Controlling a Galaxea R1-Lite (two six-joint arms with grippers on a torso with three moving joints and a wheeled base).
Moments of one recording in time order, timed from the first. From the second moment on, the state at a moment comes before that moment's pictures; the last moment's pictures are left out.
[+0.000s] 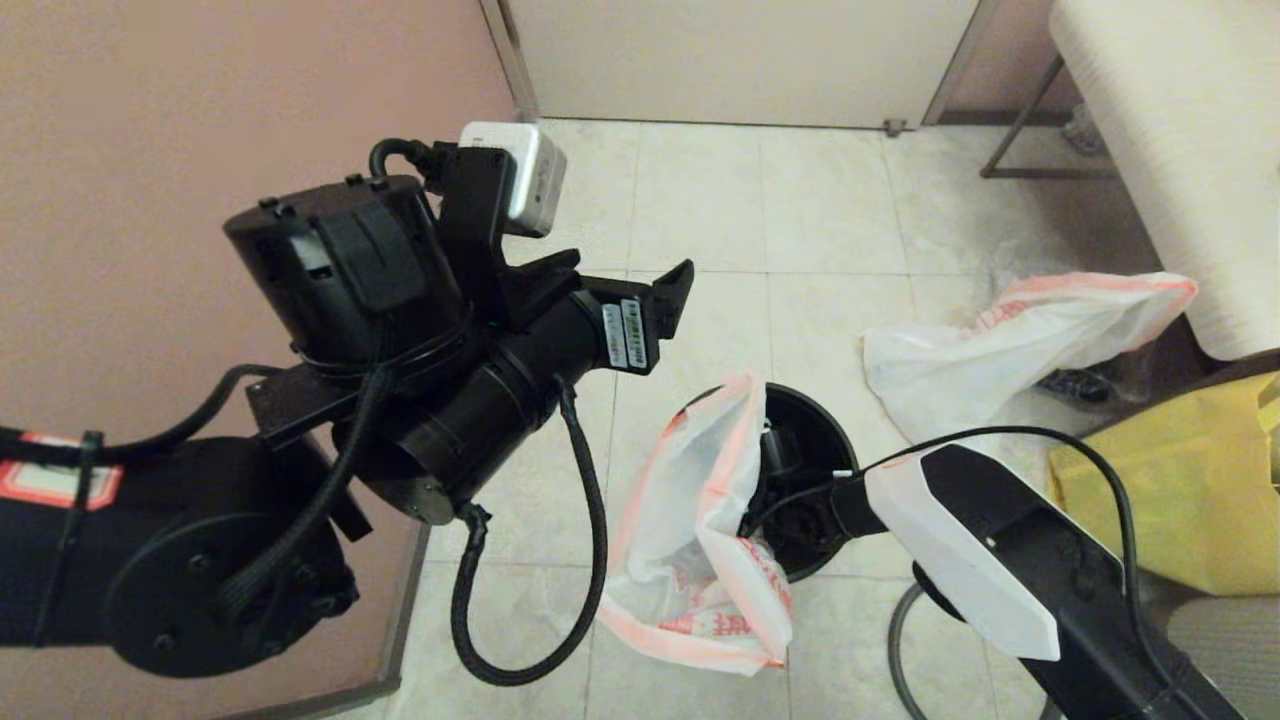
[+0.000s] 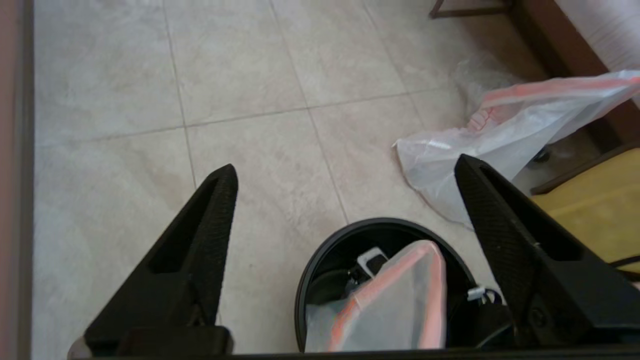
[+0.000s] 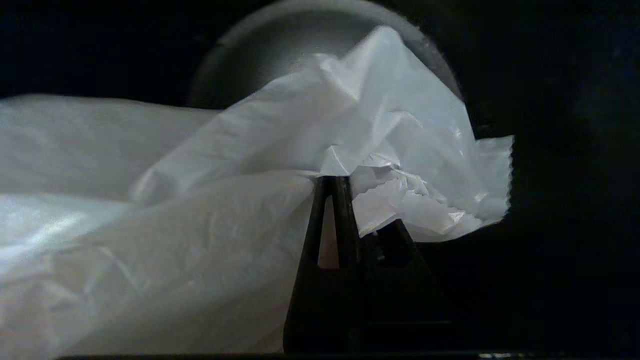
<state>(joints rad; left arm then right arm) -0.81 1.66 -0.95 -0.86 0.40 0.10 0.47 2.82 -1.97 -0.25 -0.27 0.13</state>
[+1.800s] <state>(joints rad) -0.89 1.67 -0.92 -0.83 0.40 0.11 0.46 2.19 -1.36 -0.17 -0.26 0.48</state>
